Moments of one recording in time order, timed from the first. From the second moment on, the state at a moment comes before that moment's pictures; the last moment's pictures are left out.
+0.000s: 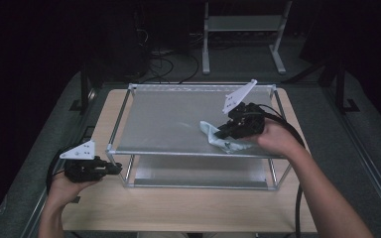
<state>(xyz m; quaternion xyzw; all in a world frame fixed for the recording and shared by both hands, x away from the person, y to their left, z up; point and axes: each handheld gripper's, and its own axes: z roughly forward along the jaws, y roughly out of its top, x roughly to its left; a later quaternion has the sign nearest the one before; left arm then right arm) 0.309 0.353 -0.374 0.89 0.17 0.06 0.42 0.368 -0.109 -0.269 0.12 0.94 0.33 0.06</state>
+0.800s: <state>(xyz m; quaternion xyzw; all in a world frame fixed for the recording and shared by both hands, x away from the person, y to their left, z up) 0.305 0.357 -0.374 0.89 0.18 0.07 0.42 0.361 -0.167 -0.269 0.16 0.93 0.33 0.08</state>
